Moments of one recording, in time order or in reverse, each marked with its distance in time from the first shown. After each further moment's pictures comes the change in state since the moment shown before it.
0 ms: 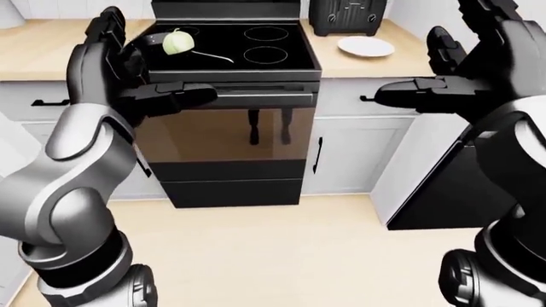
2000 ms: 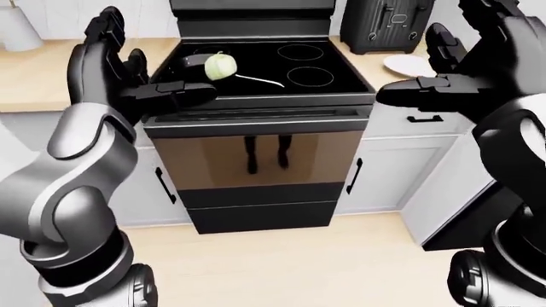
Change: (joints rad) left arm -0.004 -0.002 -0.007 0.003 0.016 0.002 0.007; right arm 0.005 -0.048 0.010 0.019 0.092 -0.041 -0.038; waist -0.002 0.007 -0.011
